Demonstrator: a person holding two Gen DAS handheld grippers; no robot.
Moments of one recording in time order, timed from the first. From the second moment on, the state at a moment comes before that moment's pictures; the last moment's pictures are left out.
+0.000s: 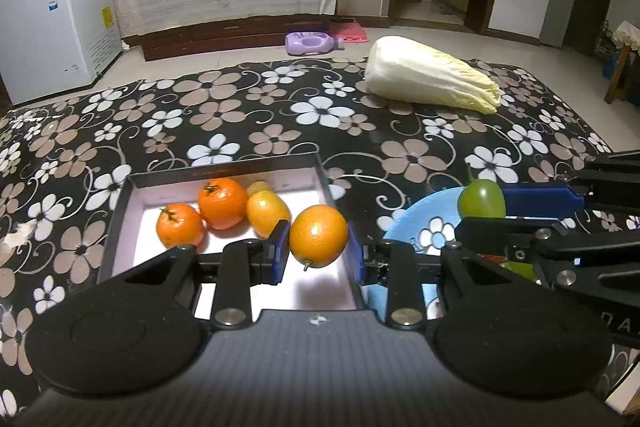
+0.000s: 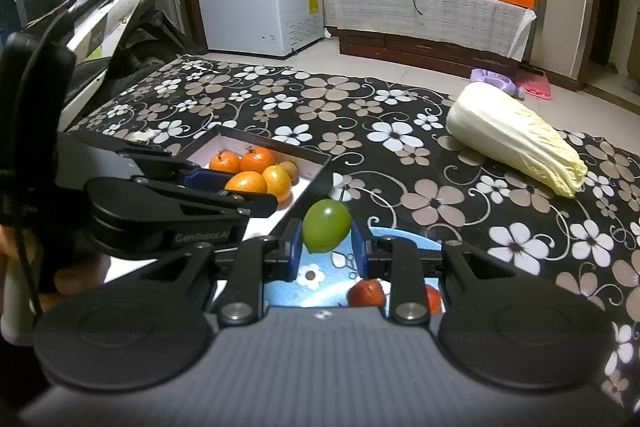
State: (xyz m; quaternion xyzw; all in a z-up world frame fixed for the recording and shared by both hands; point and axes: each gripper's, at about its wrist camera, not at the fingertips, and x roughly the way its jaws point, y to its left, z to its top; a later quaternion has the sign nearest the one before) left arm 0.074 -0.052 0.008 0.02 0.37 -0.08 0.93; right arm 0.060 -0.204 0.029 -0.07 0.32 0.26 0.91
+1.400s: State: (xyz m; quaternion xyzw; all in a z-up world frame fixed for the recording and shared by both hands) left arm 0.079 -0.117 -0.016 0.04 0.39 -0.13 0.91; right arm 0.053 -0.259 -0.002 -0.10 0.40 0.24 0.88
